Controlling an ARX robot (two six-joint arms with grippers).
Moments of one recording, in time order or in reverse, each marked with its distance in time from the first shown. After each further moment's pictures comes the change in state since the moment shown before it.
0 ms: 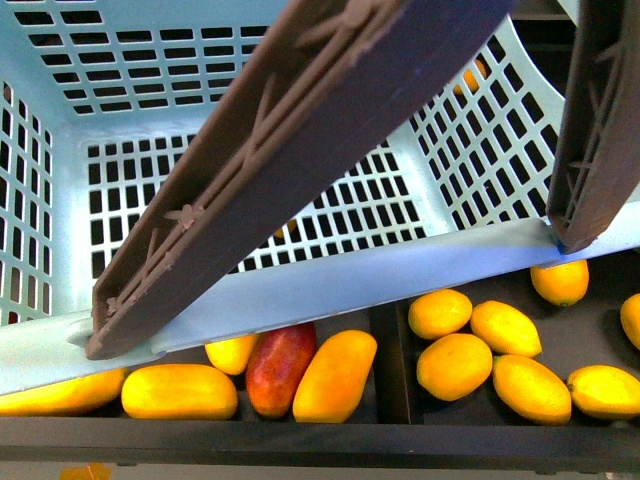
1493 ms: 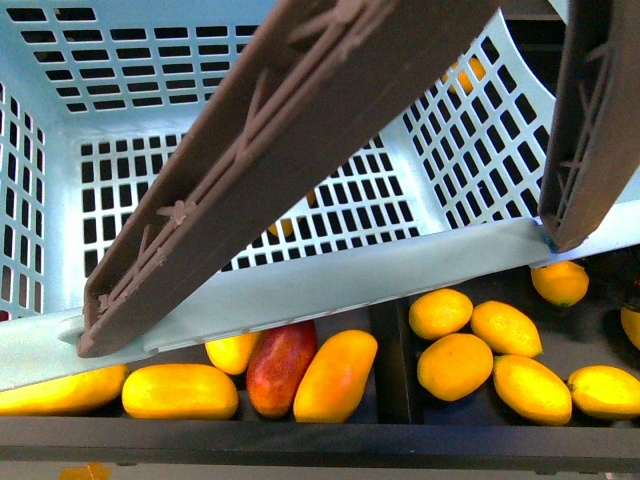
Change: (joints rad) left arm 0.000 0.000 0.000 0.000 -0.001 0.000; right arm 0.259 0.577 0.597 -0.220 0.072 0.001
